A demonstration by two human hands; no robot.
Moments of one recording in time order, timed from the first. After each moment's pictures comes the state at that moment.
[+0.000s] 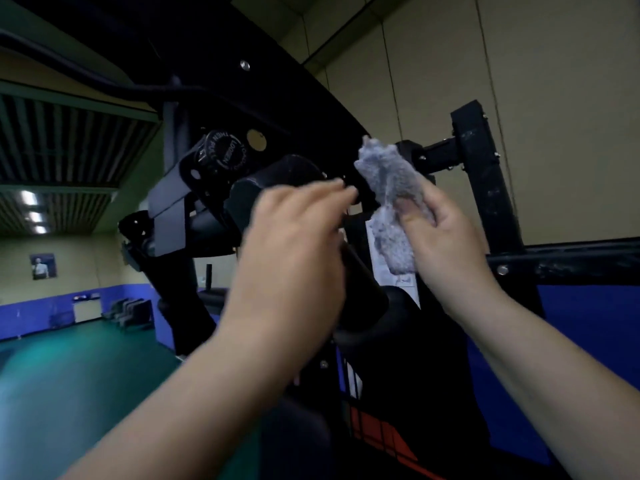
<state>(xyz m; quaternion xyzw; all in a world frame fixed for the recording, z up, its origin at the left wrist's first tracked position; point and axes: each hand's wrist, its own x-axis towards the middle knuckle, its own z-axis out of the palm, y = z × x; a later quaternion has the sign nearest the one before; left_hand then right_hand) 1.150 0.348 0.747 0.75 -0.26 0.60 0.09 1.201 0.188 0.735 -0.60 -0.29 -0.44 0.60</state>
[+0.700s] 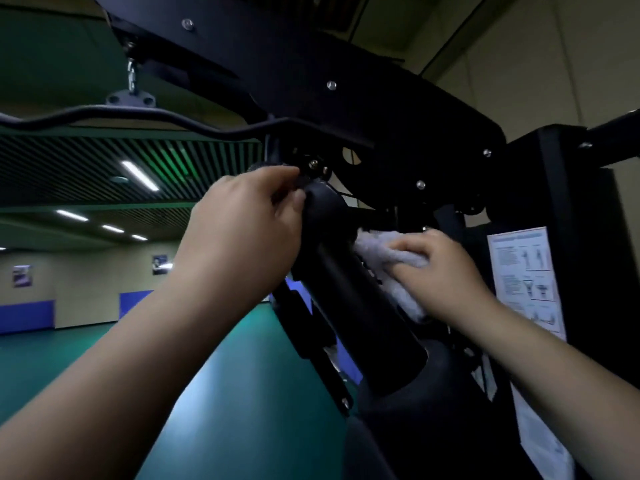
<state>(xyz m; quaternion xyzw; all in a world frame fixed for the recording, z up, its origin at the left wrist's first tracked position) 1.146 0.330 0.805 0.78 0.03 0.62 0.05 1.315 0.194 0.758 -0.68 -0.42 -0.36 0.48</state>
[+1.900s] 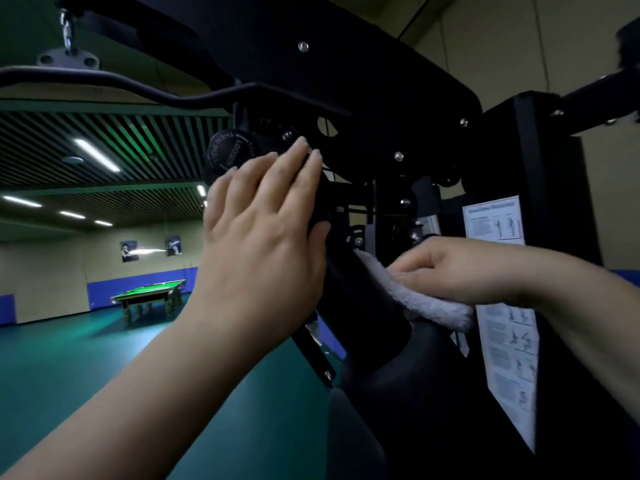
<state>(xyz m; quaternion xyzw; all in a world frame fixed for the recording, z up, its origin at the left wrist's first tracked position) 1.178 0.331 0.766 0.78 -0.01 0.60 -0.15 1.293 0.151 0.765 -0.84 -0.45 -0.07 0.28</state>
